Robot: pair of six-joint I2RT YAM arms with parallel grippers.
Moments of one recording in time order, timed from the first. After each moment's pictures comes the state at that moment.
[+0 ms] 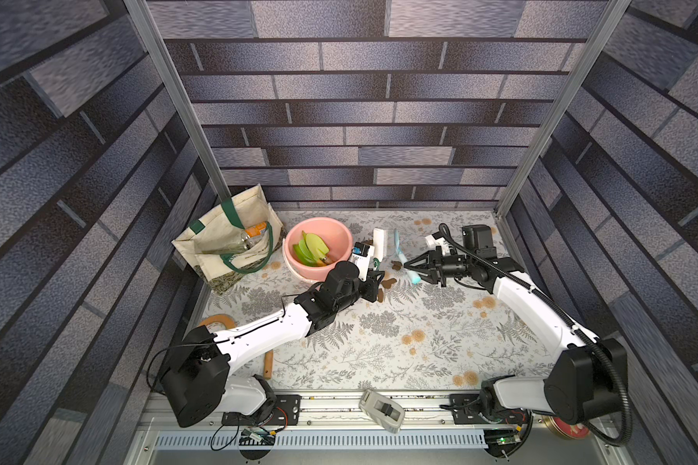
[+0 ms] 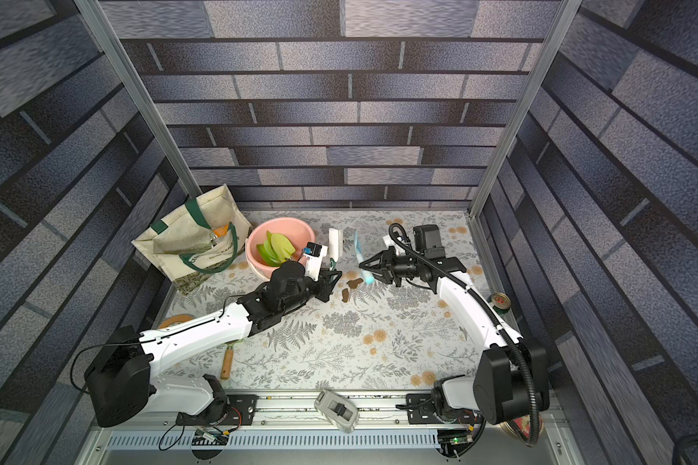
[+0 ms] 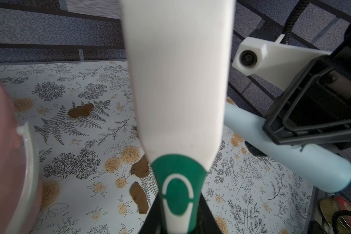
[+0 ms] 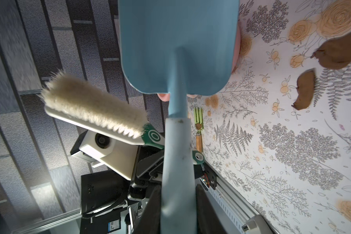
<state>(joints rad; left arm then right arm) -0.82 1.36 0.84 0.21 0.00 -0.37 0.20 1.34 1.05 -0.44 -1.09 0.92</state>
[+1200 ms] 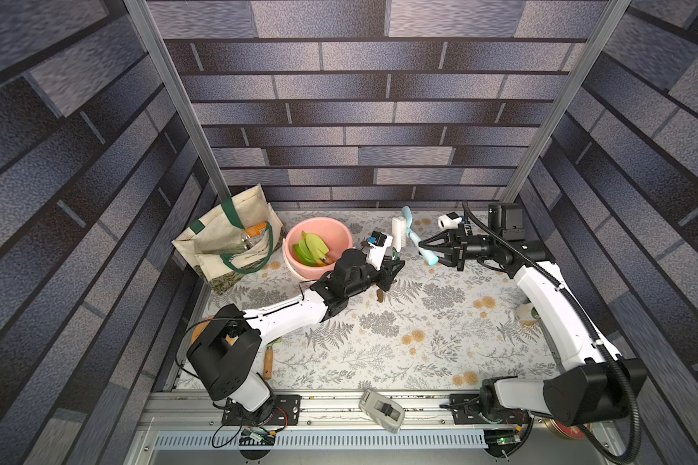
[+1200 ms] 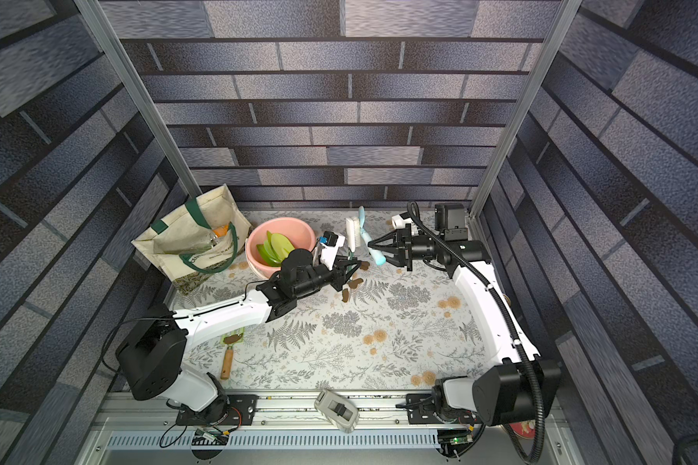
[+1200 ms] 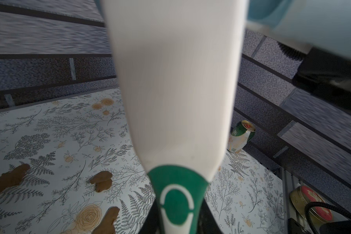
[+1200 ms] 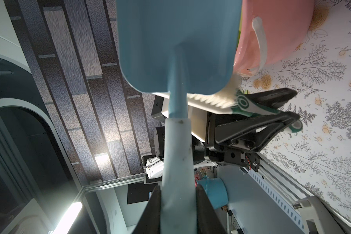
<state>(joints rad) -0.77 1.56 0.97 0.42 0.26 -0.29 0.14 1.31 1.32 -0.68 -1.29 0.99</state>
